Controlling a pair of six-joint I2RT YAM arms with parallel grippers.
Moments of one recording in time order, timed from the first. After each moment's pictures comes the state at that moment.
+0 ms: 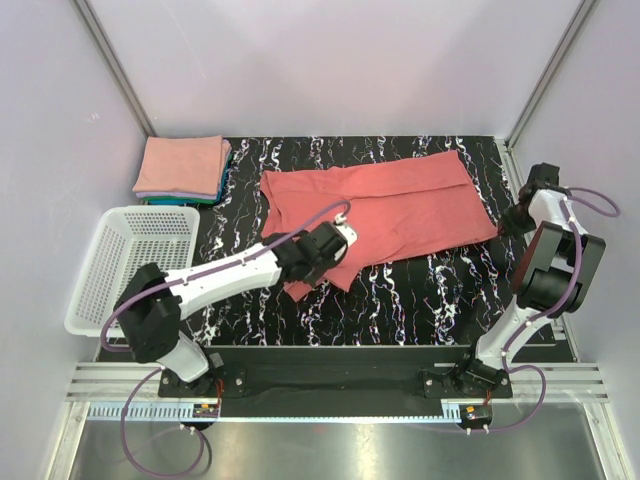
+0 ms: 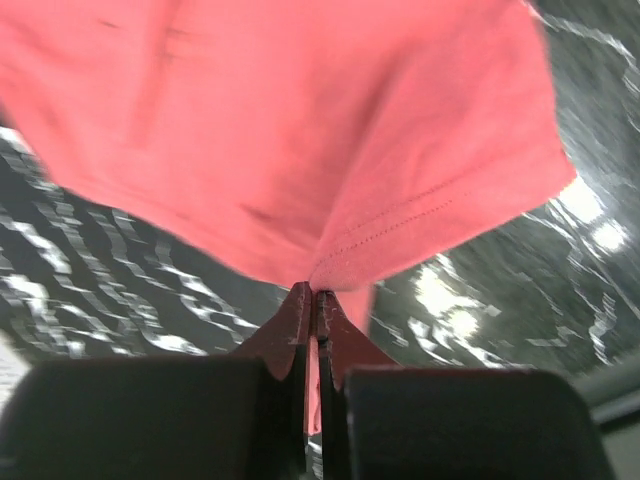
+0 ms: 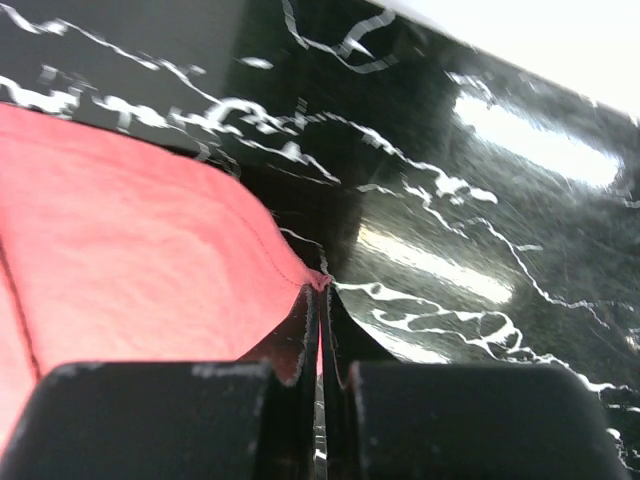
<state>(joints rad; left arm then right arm) -0.97 1.56 1.15 -0.69 -0.31 -0.07 -0.40 1.83 1.33 -0.66 0.12 0.81</state>
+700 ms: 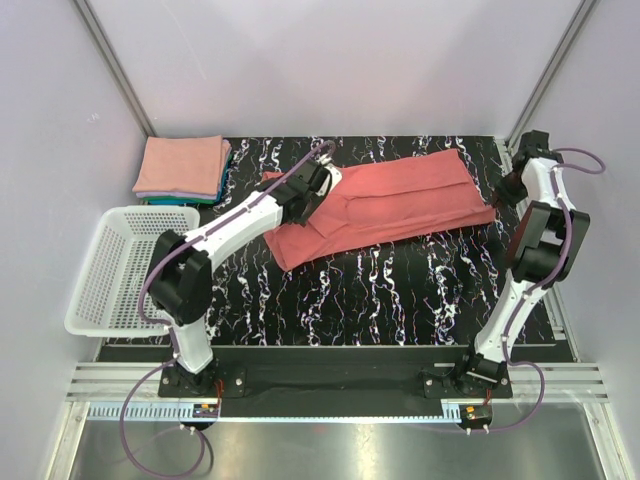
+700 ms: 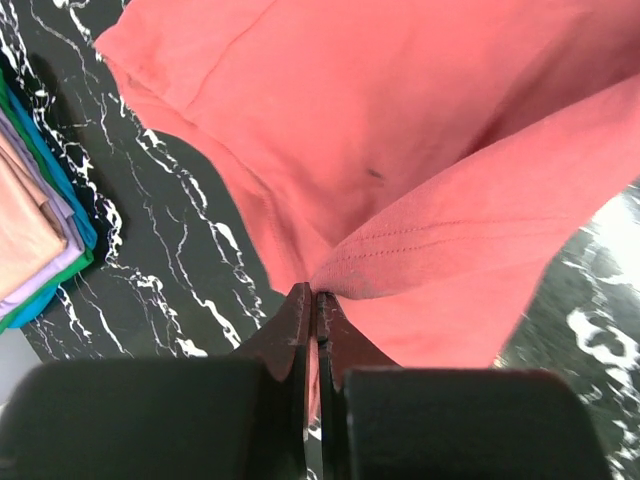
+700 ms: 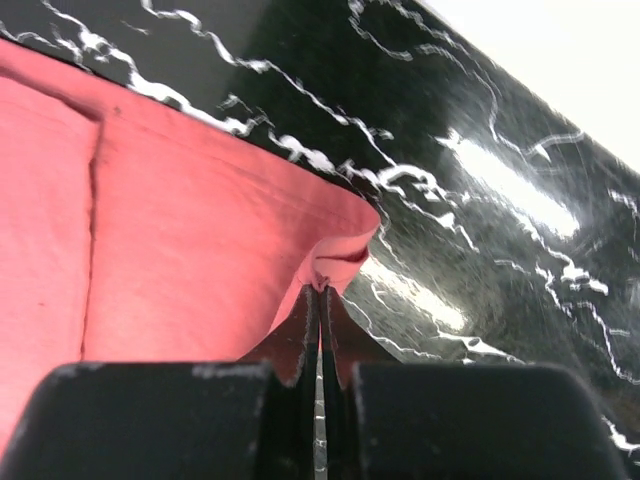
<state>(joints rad) -0.65 1.81 1.52 -0.66 -0.33 0.18 -0.32 2.09 1.78 -0.83 0.11 0.68</state>
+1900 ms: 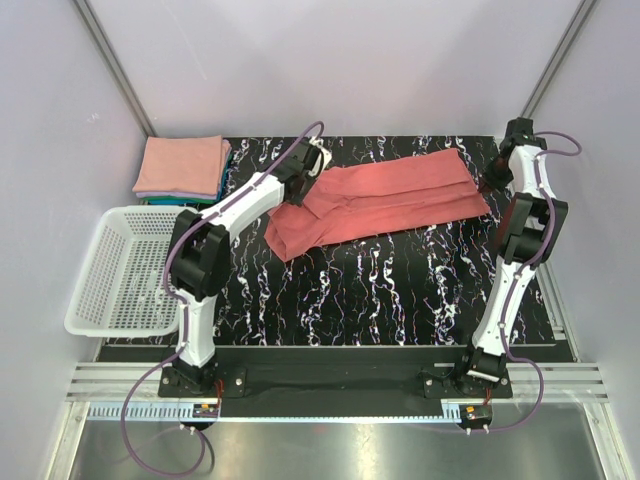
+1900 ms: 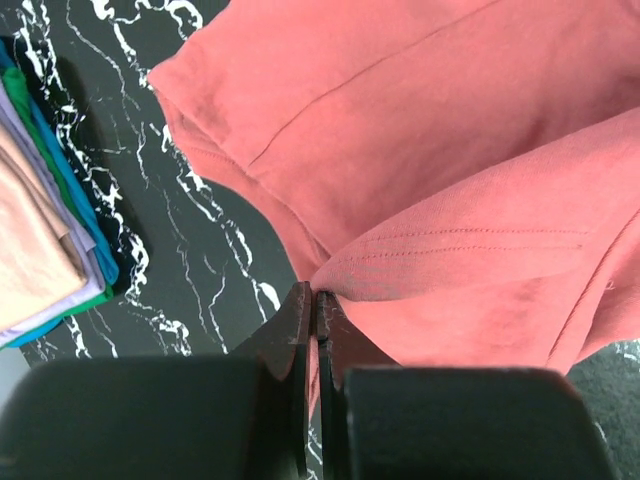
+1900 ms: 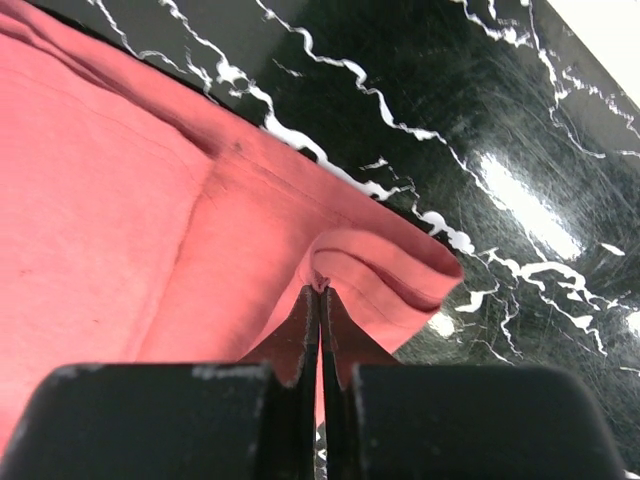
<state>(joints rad) -0.52 2.03 1.73 -0.64 -0.31 0.20 -0.27 2.38 2.17 -0.92 0.03 0.62</state>
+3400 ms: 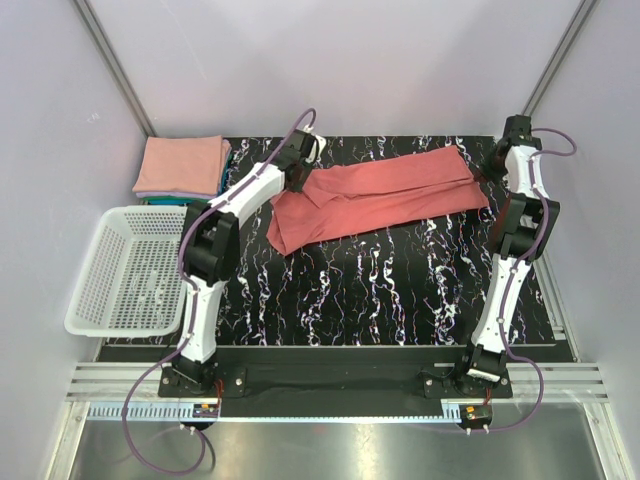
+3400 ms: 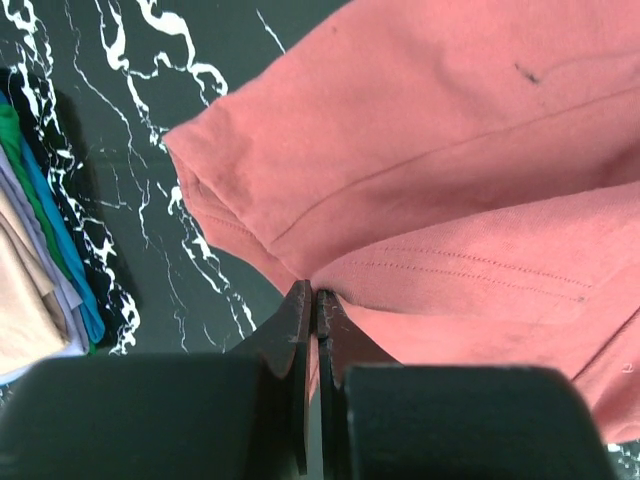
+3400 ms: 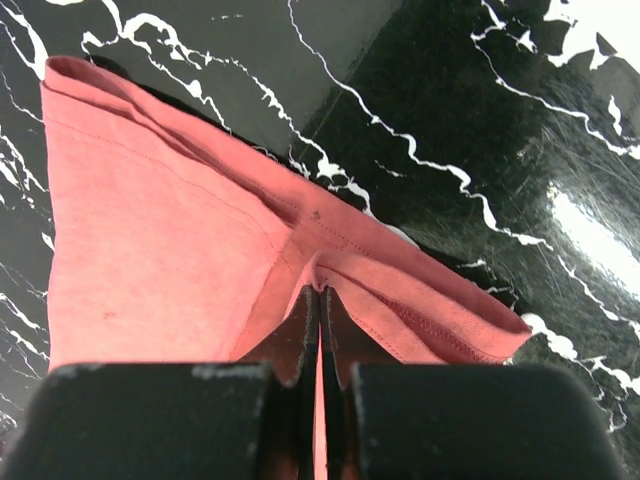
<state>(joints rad) -0.45 2.20 1.90 -0.60 -0.27 0.16 -0.27 2.52 2.34 -0.84 -0.03 0.69</state>
